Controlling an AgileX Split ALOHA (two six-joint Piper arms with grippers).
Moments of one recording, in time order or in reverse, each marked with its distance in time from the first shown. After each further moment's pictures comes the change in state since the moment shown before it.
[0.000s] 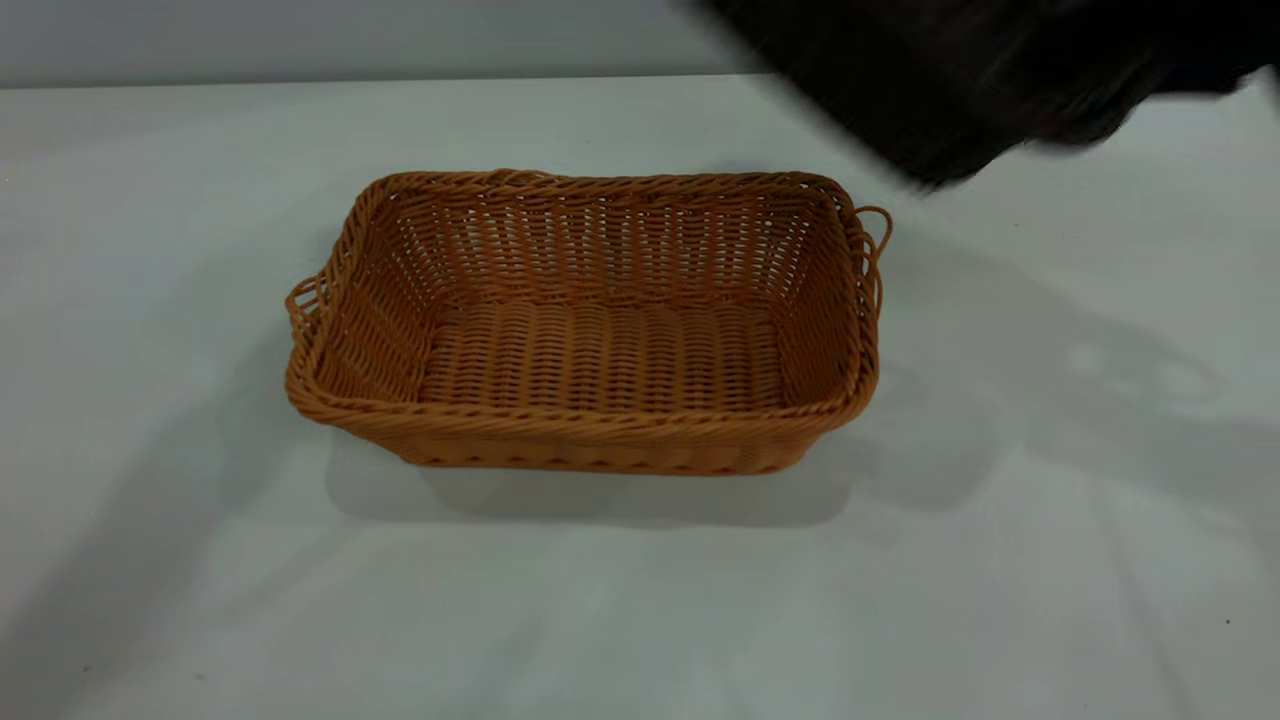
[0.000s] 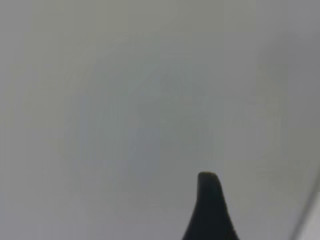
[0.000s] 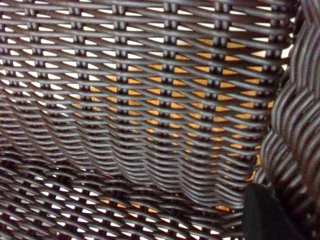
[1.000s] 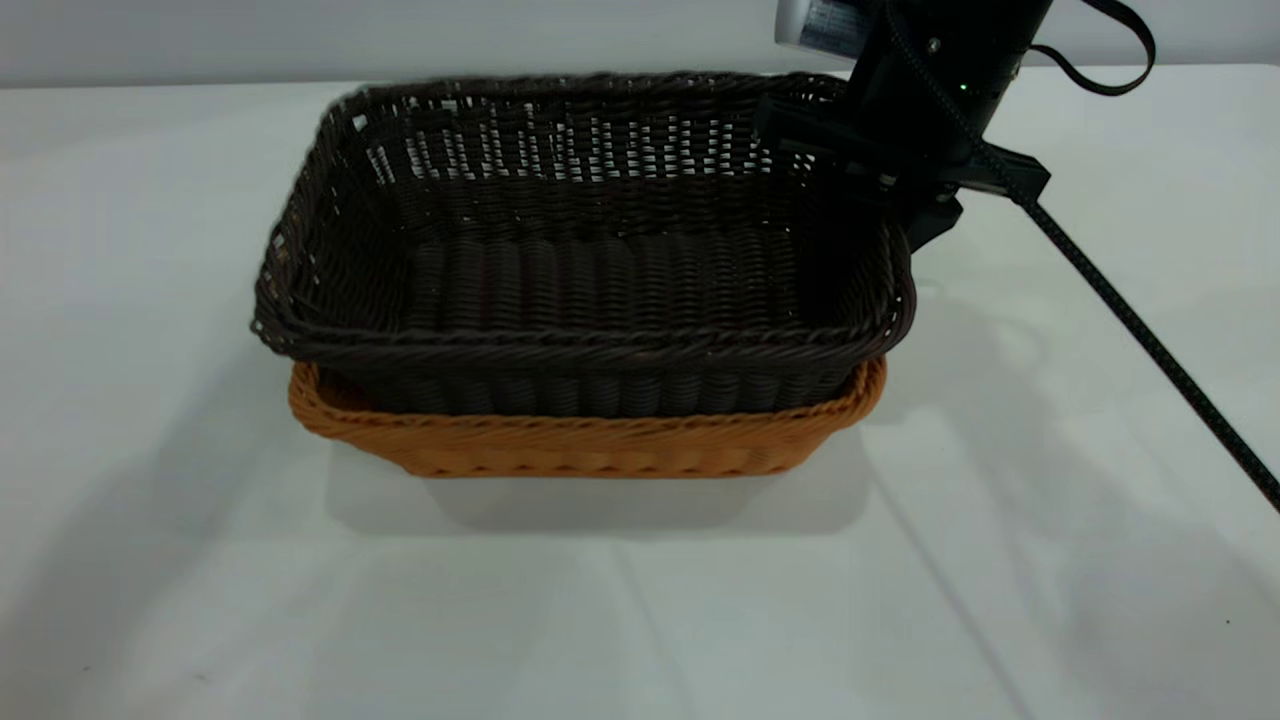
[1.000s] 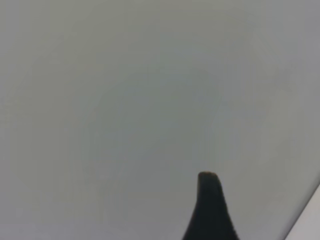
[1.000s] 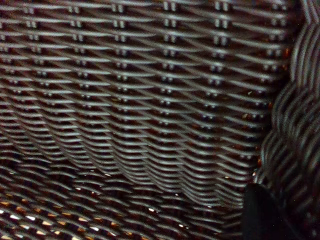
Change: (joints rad) left arm 0.000 -0.111 0.001 0.000 0.108 -0.089; right arm 0.317 0.457 -0.589 -0.751 0.216 0.515
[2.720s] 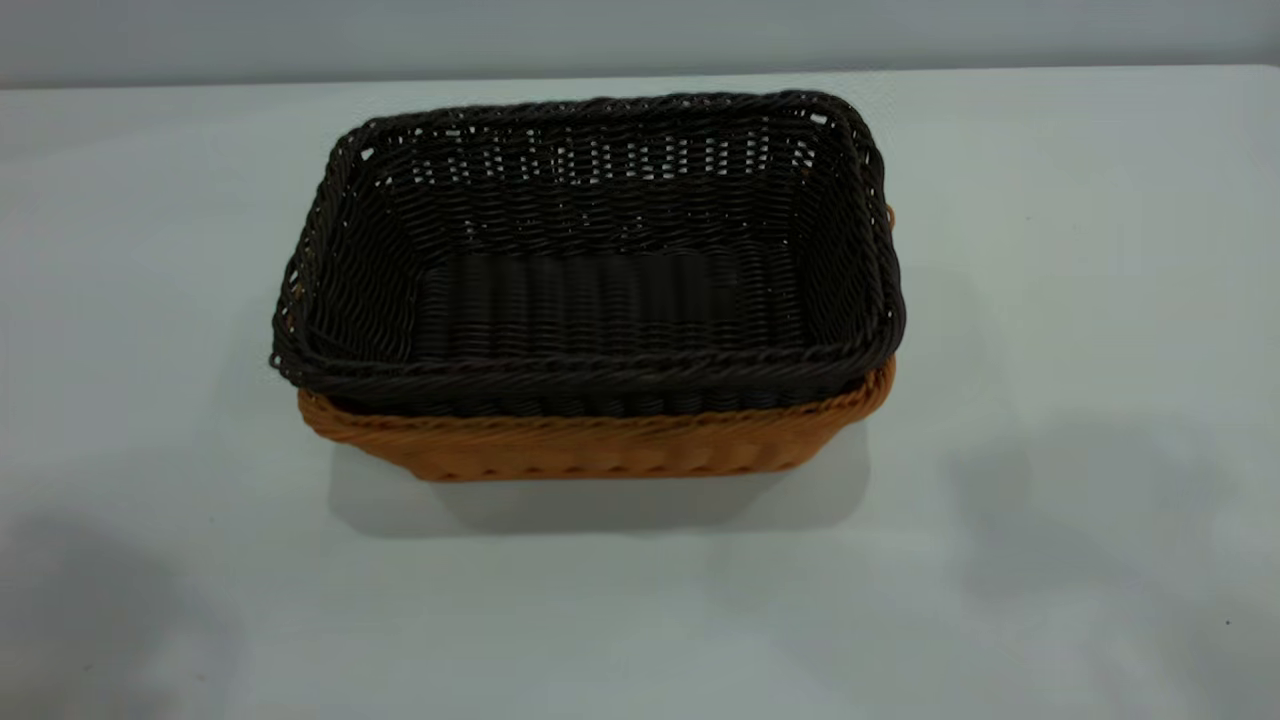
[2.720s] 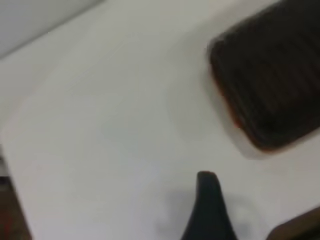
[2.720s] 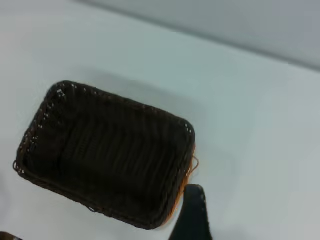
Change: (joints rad) left arm -0.015 -0.450 0.006 0.306 1.078 -0.929; right arm 0.000 -1.023 -0.153 -0.362 0.327 0.002
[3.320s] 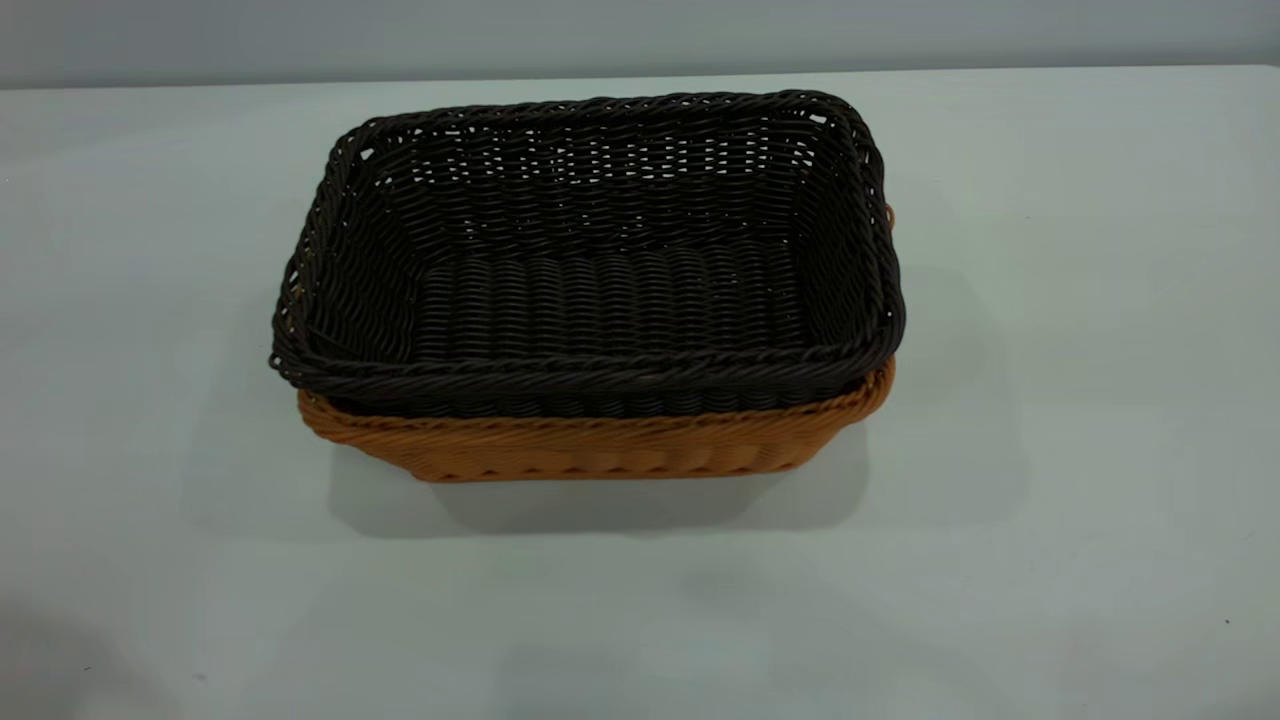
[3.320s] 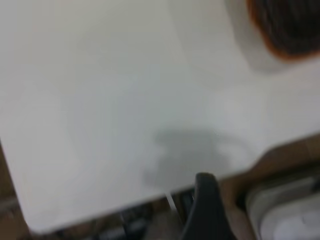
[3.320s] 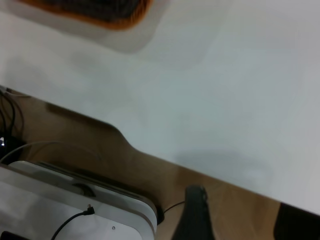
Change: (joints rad) left arm 0.000 -0.179 0.435 0.026 0.000 -0.133; right arm 0.000 -0.559 0.928 -0.054 -0.065 0.007
